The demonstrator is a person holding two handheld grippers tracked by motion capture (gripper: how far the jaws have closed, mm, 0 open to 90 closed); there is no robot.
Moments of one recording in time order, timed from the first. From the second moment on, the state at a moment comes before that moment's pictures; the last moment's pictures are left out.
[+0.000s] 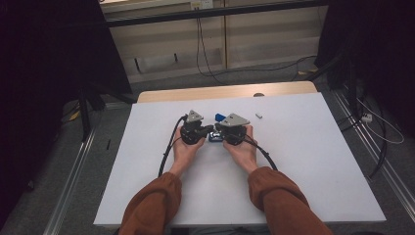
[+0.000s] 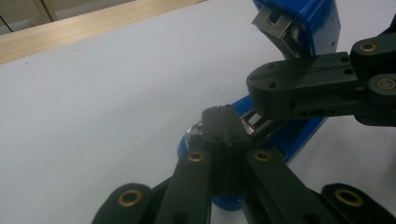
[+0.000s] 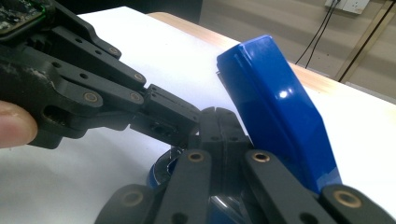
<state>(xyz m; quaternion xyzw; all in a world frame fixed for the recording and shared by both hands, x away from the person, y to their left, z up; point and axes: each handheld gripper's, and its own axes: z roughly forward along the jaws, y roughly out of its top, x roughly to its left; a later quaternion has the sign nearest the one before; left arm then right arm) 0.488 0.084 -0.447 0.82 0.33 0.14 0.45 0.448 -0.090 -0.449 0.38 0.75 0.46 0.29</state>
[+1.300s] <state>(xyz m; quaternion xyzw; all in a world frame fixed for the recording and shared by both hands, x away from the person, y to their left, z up) 0.488 0.085 -0.448 0.81 0.33 0.14 0.46 0.446 -0.096 -0.443 0.39 0.73 0.46 0.31</state>
